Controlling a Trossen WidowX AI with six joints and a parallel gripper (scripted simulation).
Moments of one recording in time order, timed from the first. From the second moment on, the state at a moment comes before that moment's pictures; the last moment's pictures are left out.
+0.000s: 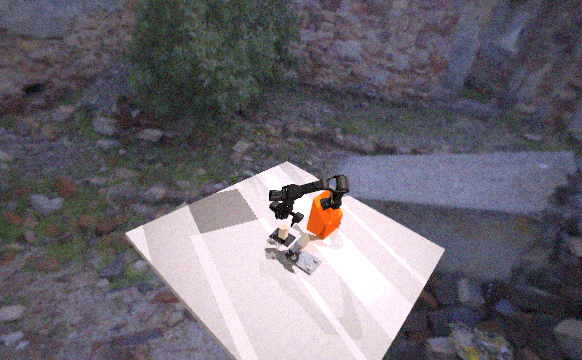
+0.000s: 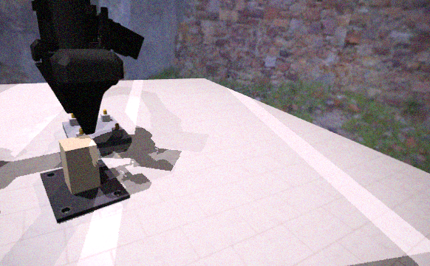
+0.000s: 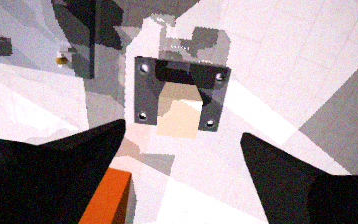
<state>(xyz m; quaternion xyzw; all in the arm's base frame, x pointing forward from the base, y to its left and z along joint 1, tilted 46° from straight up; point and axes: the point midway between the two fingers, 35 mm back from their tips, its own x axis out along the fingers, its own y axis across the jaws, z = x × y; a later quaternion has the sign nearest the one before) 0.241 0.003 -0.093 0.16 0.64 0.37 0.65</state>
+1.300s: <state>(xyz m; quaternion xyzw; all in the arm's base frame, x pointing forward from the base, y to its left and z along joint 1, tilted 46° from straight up) 0.235 0.047 -0.135 0.16 0.64 0.37 0.65</state>
